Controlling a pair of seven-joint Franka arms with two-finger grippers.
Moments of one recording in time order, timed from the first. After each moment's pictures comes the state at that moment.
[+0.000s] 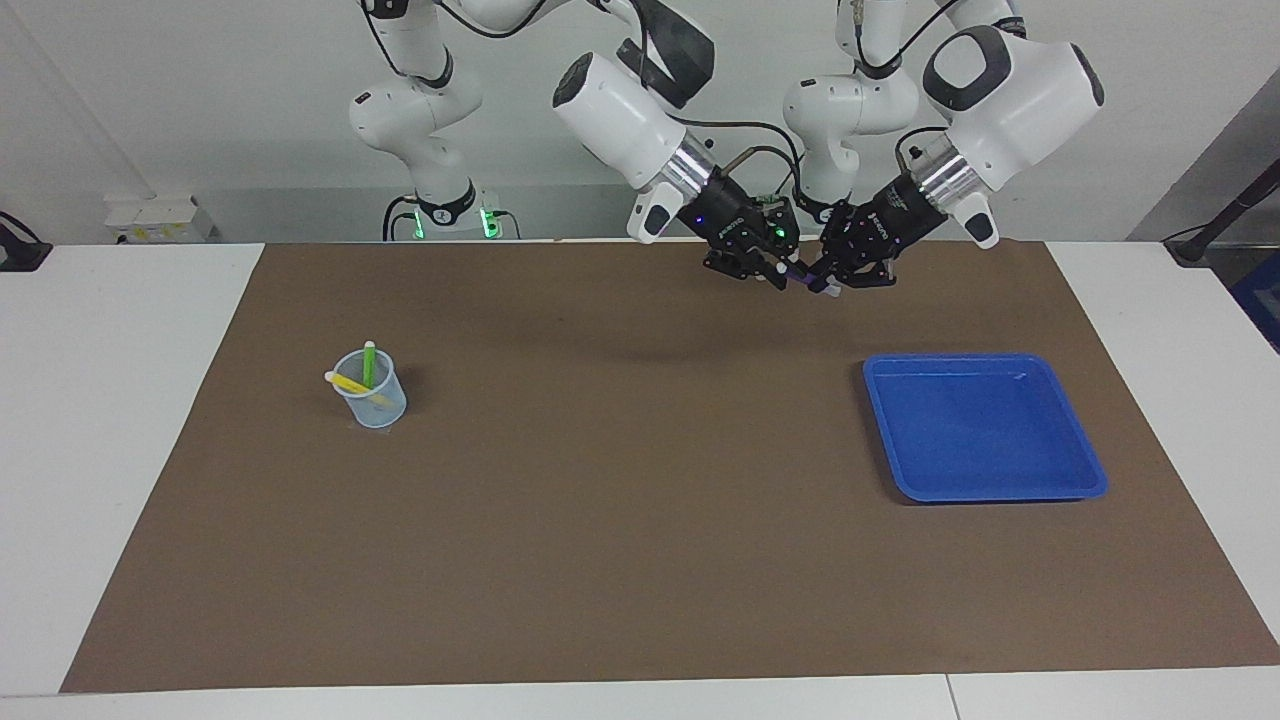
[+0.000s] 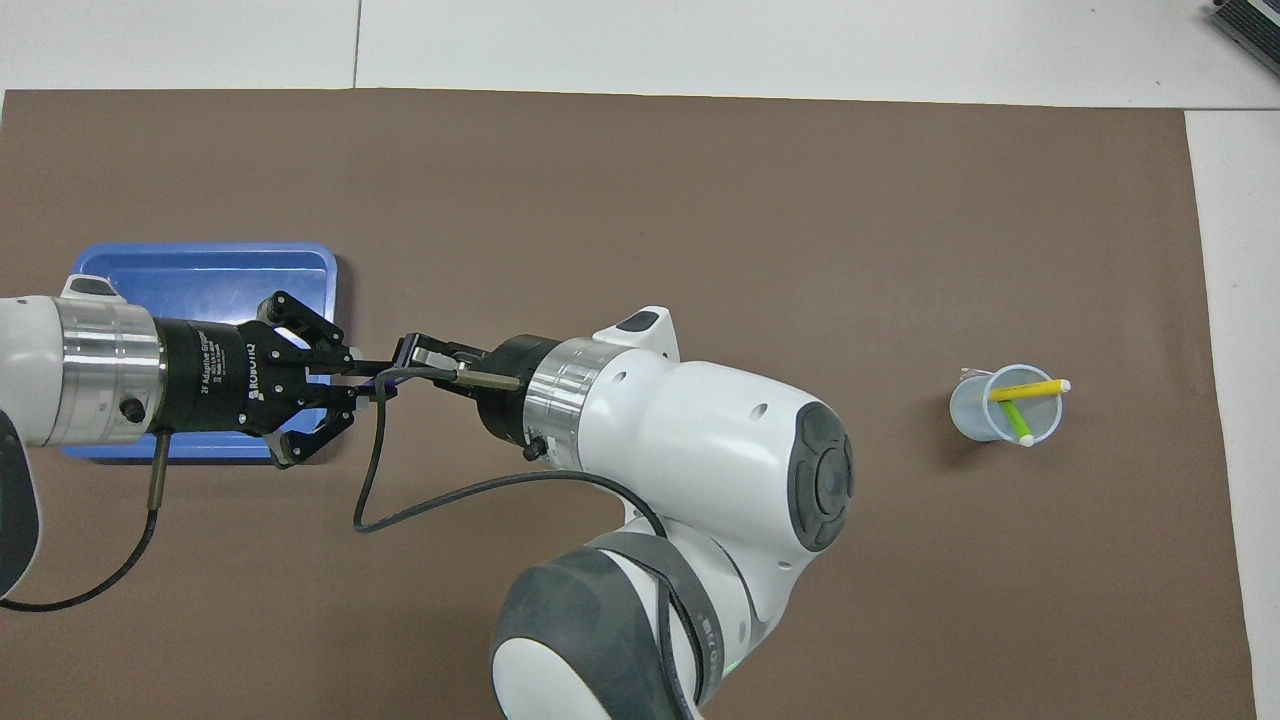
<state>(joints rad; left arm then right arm) -0.02 -0.21 -0.13 -2.06 -0.73 1.91 -1.65 0.68 0.21 0.09 -1.73 0.81 2.67 0.46</state>
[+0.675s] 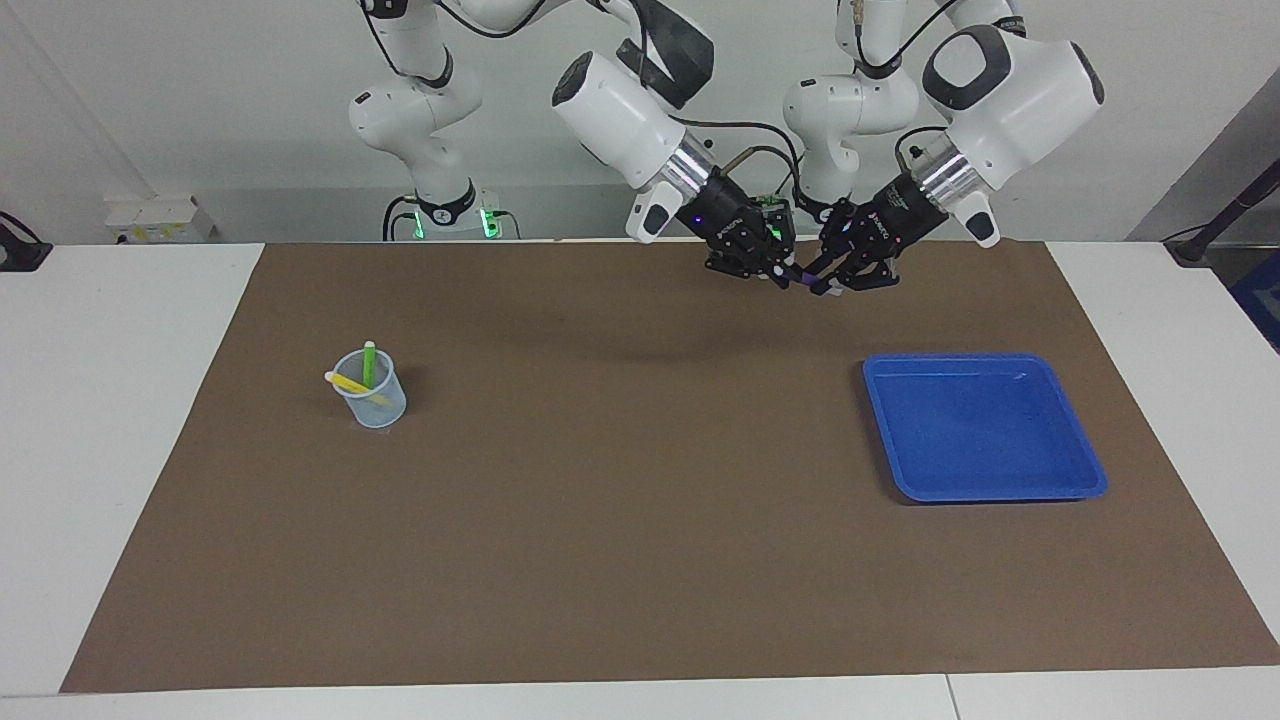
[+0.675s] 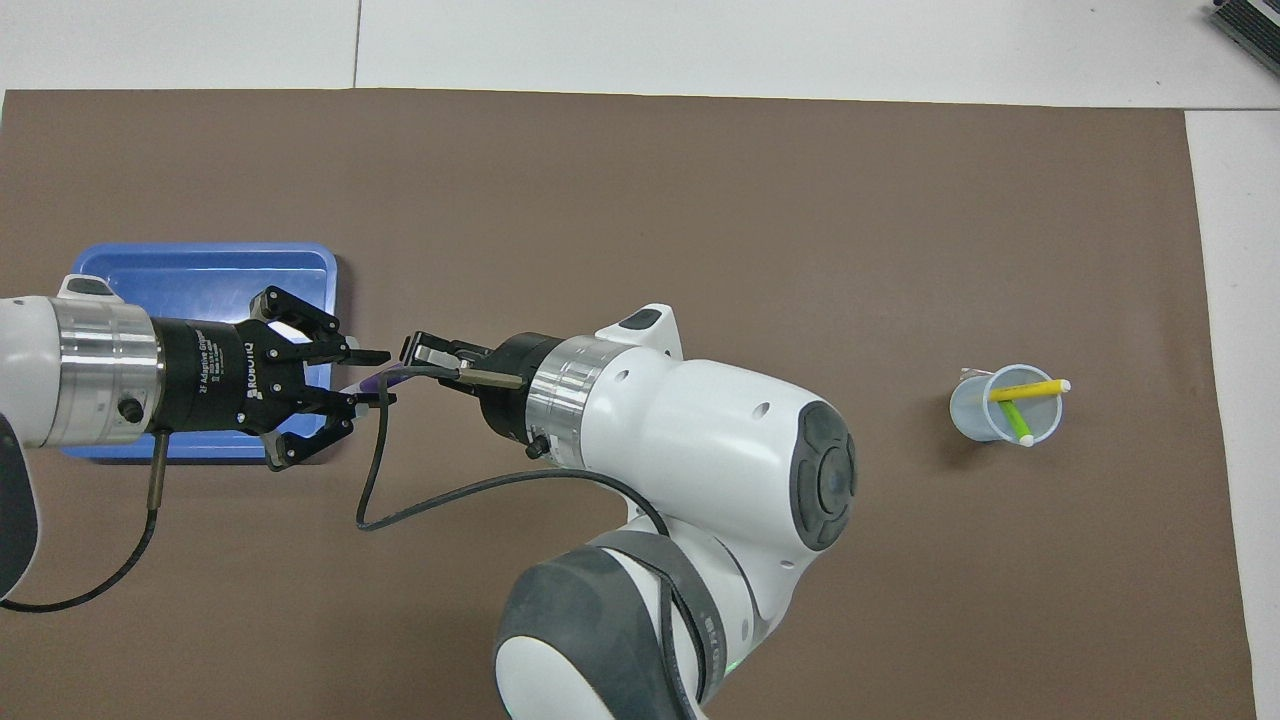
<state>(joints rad) -0.02 -0.22 -0.13 -2.06 -0.73 1.92 -1.66 0.67 0.21 0.09 -1.73 0.80 2.67 0.46</state>
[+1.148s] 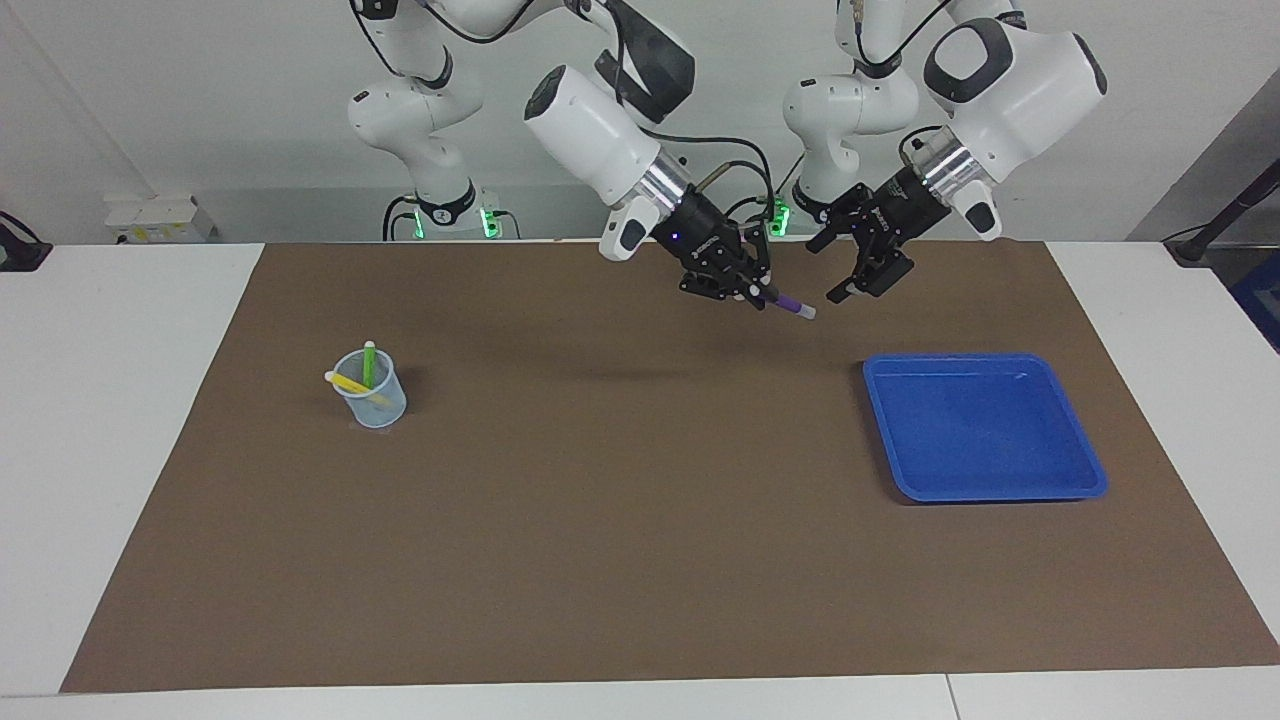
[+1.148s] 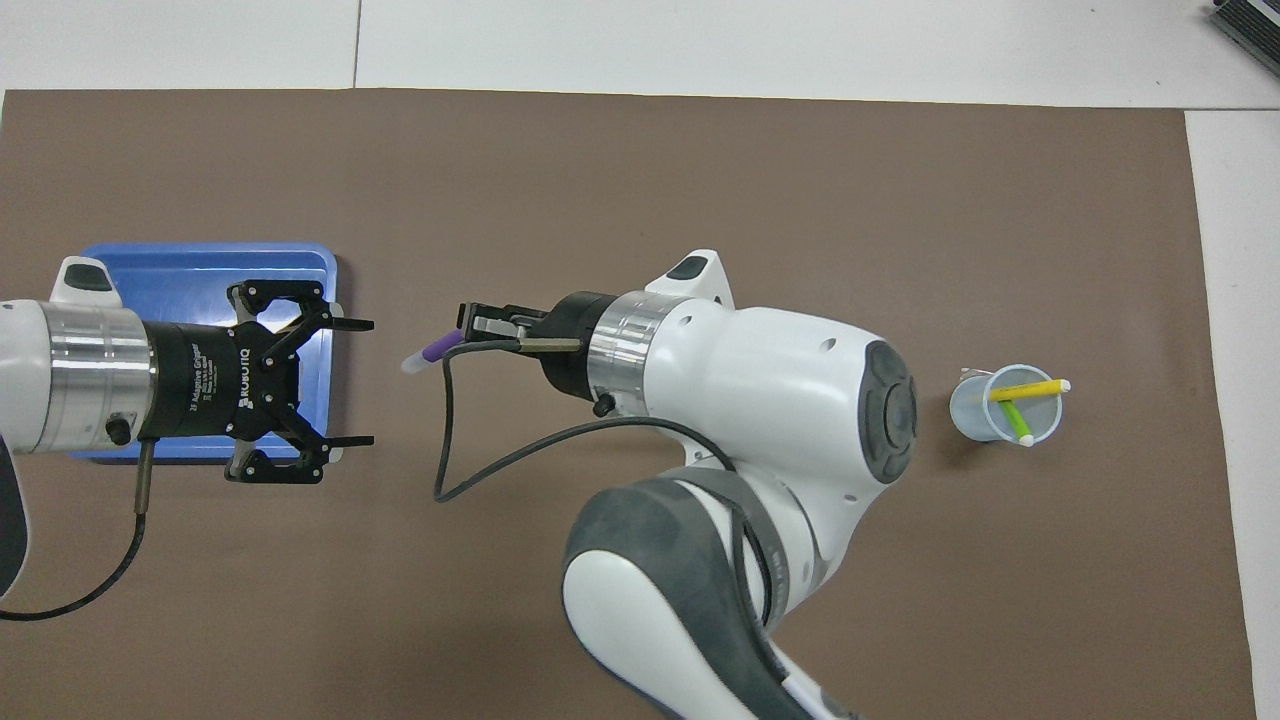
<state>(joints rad) -0.02 -0.23 -0.13 -2.06 -0.68 1.90 -1.34 0.57 0.20 0.09 -1.73 0.80 2.57 0.19</state>
